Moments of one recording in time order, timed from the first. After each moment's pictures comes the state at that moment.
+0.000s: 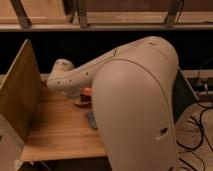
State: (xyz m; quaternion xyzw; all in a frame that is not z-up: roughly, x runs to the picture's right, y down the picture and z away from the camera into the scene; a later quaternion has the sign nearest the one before) arm -0.138 0.044 0.782 -0.17 0.07 0.11 0.98
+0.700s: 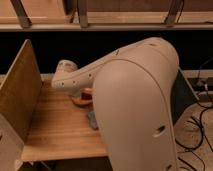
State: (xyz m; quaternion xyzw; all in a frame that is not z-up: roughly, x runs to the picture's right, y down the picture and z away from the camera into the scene) arm -0.129 0.019 0.807 -0.13 0.05 0.15 0.98
